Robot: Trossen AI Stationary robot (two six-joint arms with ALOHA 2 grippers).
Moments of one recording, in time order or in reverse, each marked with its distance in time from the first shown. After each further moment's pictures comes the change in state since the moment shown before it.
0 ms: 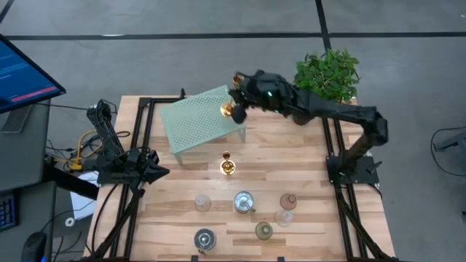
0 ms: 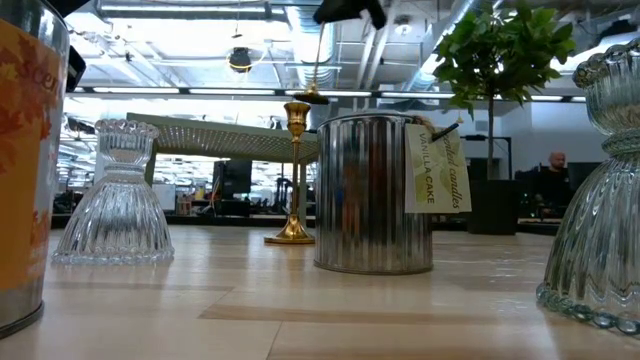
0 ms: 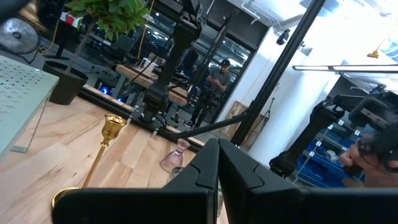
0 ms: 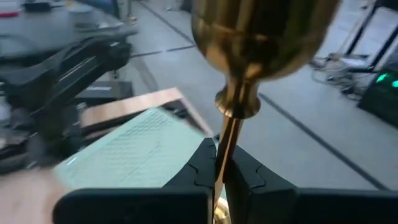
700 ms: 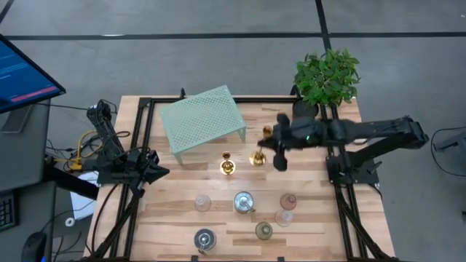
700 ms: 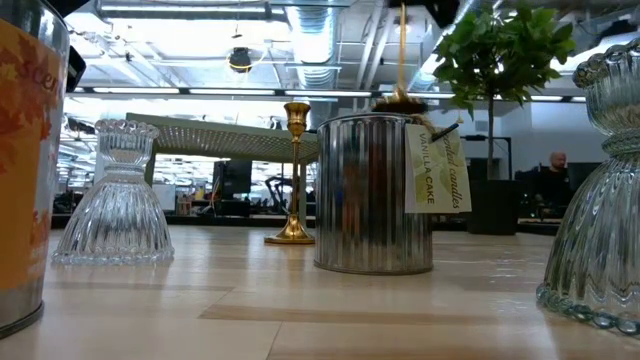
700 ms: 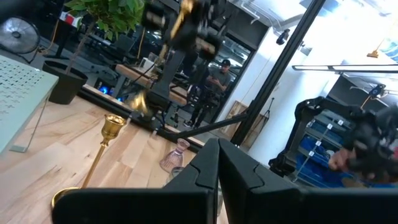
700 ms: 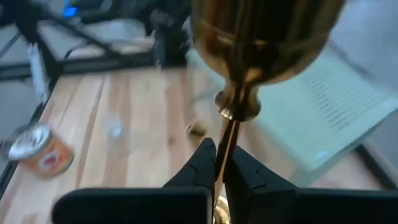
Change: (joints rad) left arm 0.000 -0.001 0.000 0.000 0.001 0.000; right arm 0.271 -0.479 -0.546 -0.079 -0.115 0.071
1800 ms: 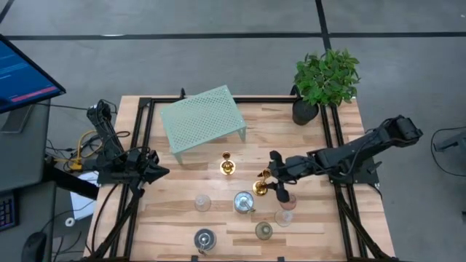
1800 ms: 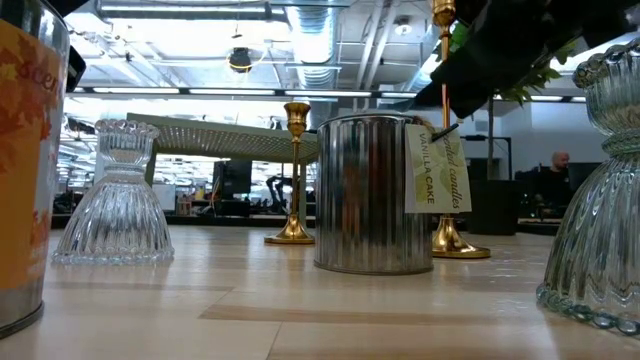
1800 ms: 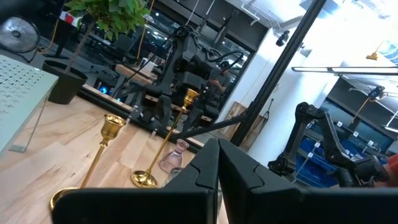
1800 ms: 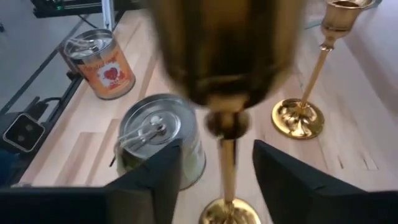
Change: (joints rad) left arm 0.000 0.000 0.000 0.006 0.000 -0.003; right arm 0.248 0.079 -0.559 0.581 -0.075 0.102
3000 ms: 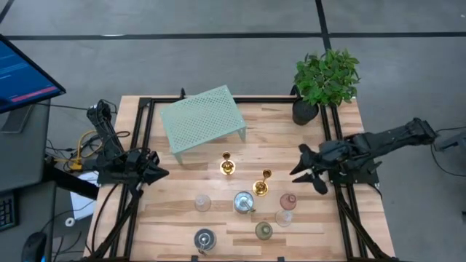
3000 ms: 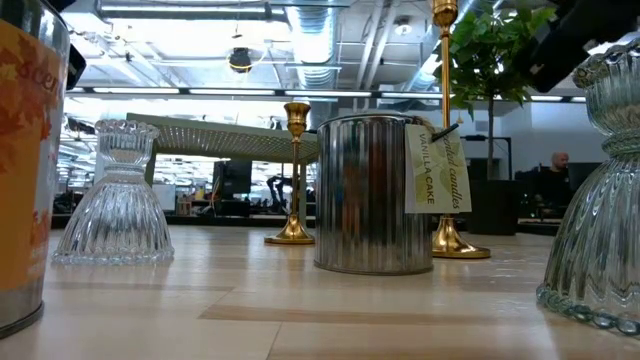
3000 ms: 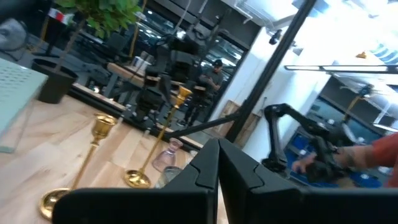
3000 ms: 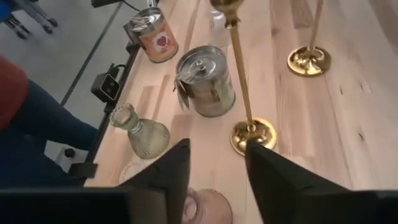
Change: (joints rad) left arm 0.000 0.000 0.000 0.001 0.021 0.000; right arm -0.003 -0.528 0.000 -0.599 -0.156 0.104
